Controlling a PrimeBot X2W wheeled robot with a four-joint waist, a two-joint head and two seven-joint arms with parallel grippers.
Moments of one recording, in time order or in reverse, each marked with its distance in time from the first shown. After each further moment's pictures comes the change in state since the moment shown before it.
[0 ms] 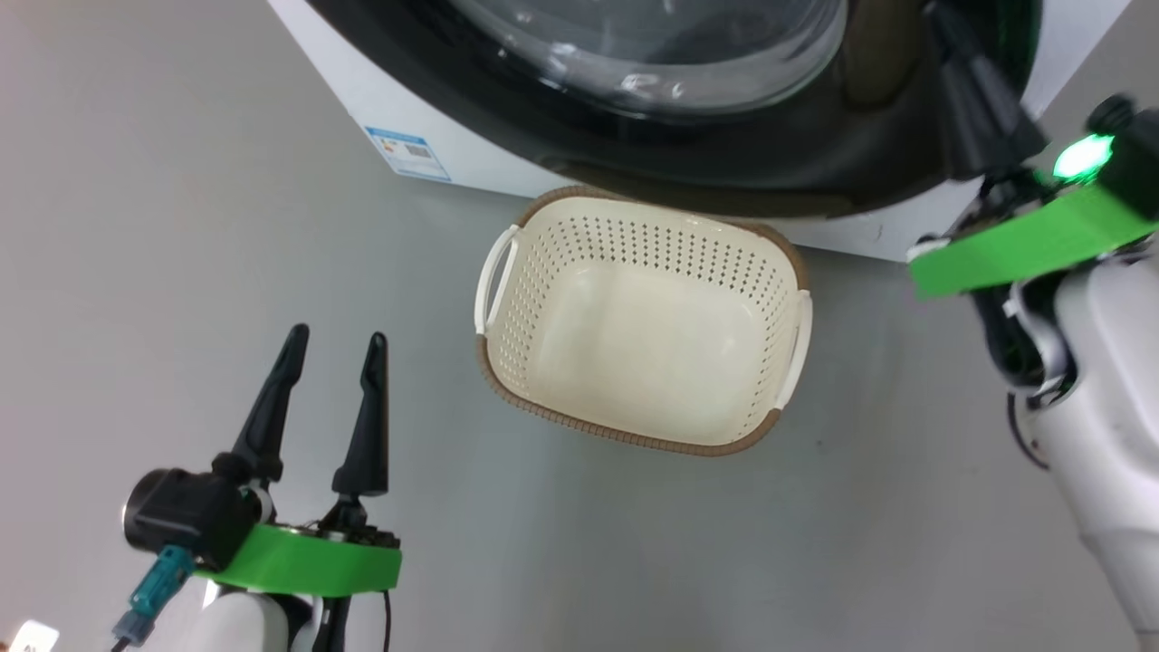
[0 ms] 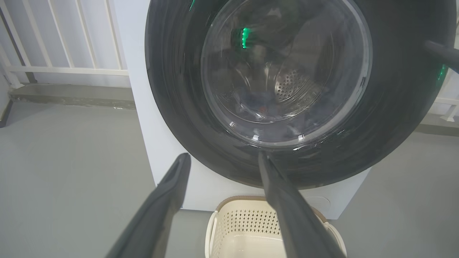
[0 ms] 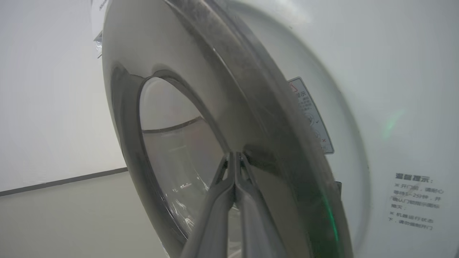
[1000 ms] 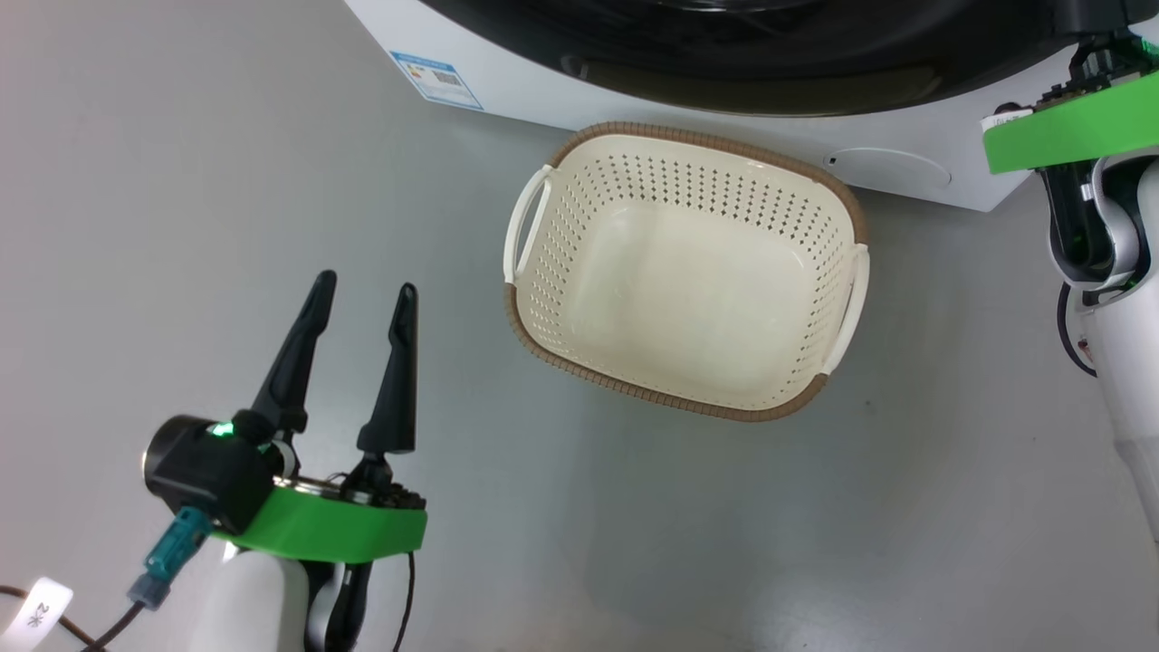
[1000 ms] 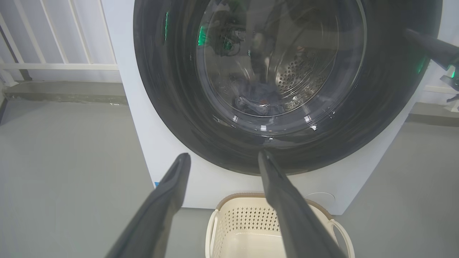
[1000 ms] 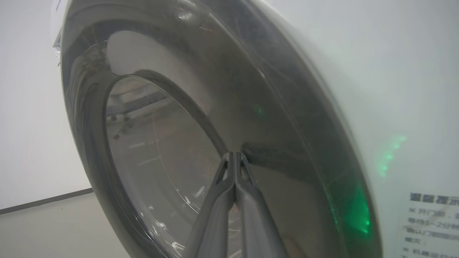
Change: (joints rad) left arm -0.079 -0.021 -0.040 -0.013 0.000 0.000 0.000; right arm -0.167 0.007 -0.115 0.082 -0.054 0.008 -0.004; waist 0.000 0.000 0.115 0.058
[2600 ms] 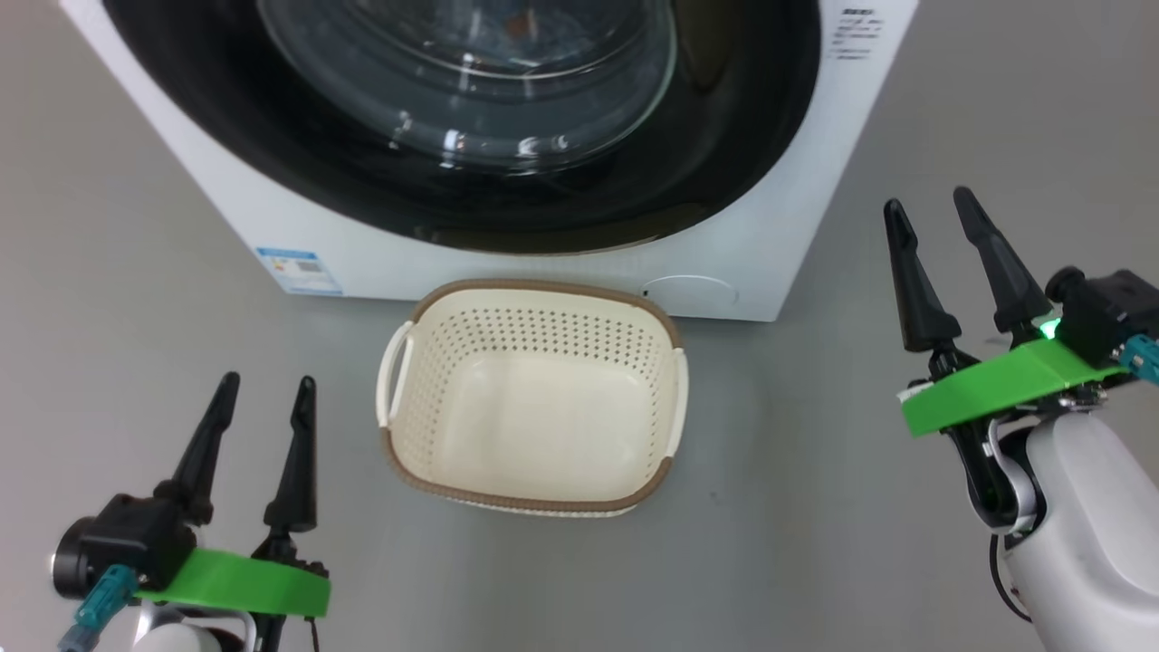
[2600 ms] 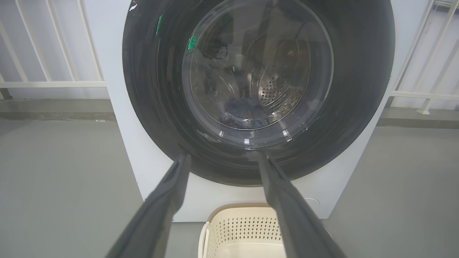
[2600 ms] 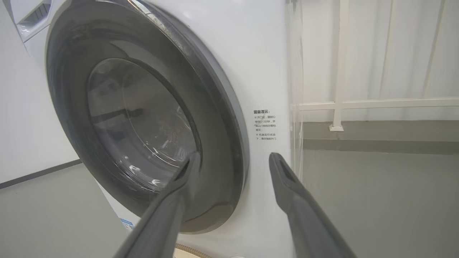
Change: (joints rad) left arm 0.100 0.100 0.101 0.112 0.003 0.000 0.000; right arm 0.410 0.061 0.003 -0.028 0.024 -0.007 0.004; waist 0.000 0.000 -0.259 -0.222
